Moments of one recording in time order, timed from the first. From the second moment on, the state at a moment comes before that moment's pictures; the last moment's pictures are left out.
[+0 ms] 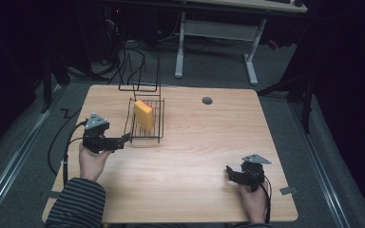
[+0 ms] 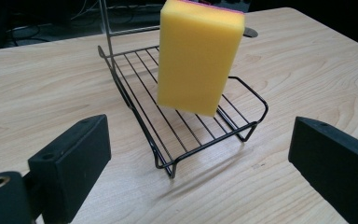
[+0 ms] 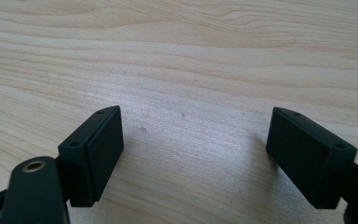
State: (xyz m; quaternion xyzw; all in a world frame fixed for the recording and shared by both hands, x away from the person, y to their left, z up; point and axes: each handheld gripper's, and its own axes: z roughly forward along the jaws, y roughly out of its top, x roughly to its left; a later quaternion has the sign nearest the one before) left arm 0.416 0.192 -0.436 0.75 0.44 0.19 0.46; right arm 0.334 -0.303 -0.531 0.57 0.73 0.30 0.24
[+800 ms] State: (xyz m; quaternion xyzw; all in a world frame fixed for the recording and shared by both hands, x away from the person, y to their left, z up) left arm 0.395 0.206 -0.449 0.74 0.45 0.18 0.46; right arm 0.335 -0.304 -0.531 0.57 0.73 0.30 0.24
